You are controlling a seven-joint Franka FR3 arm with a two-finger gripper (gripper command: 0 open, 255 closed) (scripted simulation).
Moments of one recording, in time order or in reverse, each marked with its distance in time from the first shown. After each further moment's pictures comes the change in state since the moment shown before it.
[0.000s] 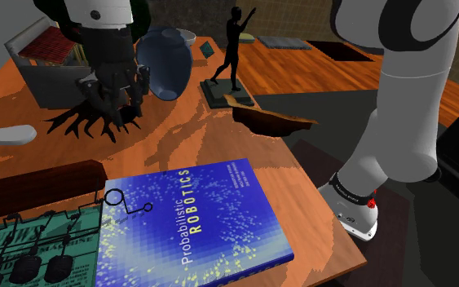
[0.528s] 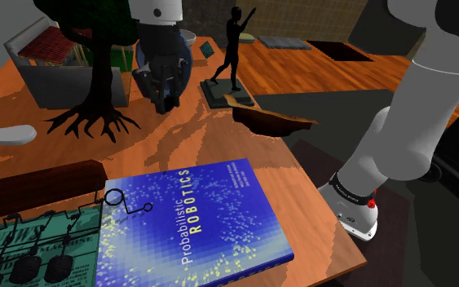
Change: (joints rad) arm -0.150 -0.277 -0.012 -0.360 0.111 0.086 -0.148
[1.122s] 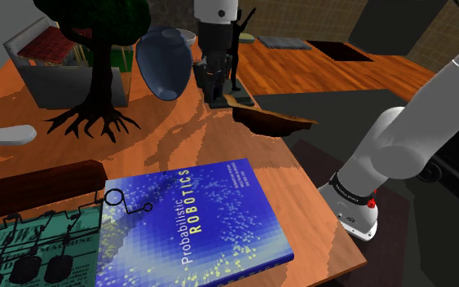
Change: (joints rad) arm -0.111 -0.314 -0.088 -0.345 0.108 0.025 -0.229
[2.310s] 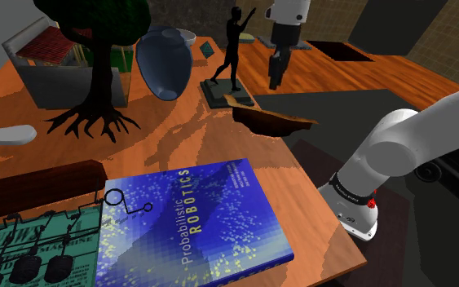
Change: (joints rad) arm -0.143 -0.365 -0.279 -0.364 -0.067 -0.052 -0.410
